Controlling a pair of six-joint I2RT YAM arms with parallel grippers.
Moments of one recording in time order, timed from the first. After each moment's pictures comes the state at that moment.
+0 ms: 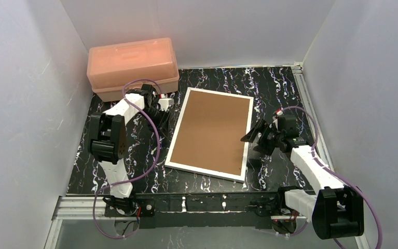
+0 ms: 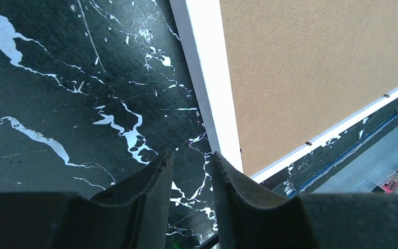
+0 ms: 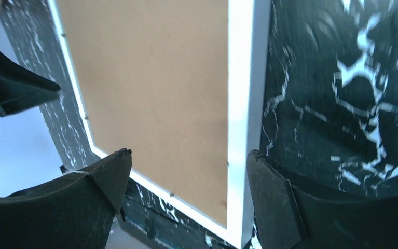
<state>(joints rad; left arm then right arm) -0.18 1.88 1.36 -0.97 0.49 0.23 0.14 1.06 0.60 -0.37 -0.43 0.68</state>
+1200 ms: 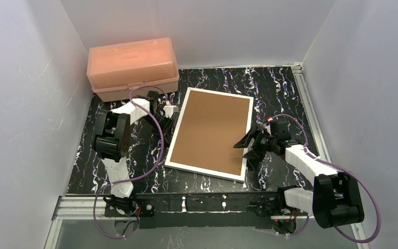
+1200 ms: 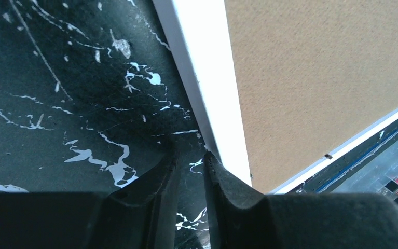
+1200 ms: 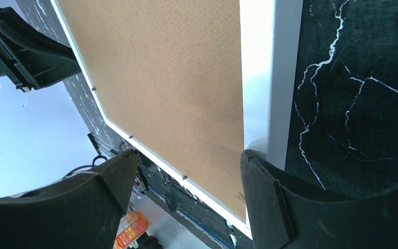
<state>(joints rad) -0.23 1.92 1.27 -0.87 0.48 0.23 0.21 1.16 0.49 -0.26 -0.57 0.82</state>
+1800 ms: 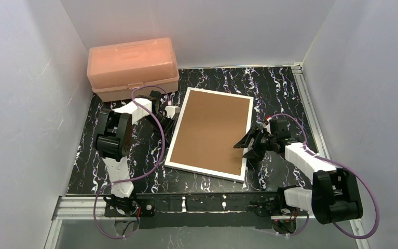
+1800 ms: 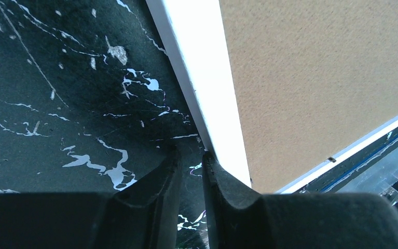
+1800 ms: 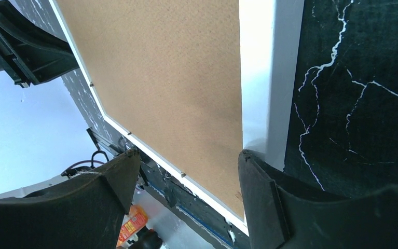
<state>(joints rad) -0.26 1.94 1.28 -0.87 0.45 0.23 0.20 1.20 0.51 -0.27 -0.59 0.80</state>
